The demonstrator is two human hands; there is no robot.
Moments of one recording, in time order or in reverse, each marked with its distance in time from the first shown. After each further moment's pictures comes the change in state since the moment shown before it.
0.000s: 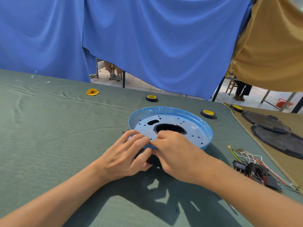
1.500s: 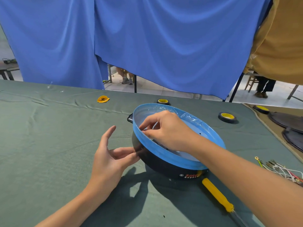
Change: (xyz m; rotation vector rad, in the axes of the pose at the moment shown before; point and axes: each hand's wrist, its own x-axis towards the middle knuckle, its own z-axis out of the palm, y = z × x) left_hand -0.007 -0.002 -0.026 -0.954 0.239 -1.639; right_hand 0.089 0.033 0.003 0.650 0.121 0.131
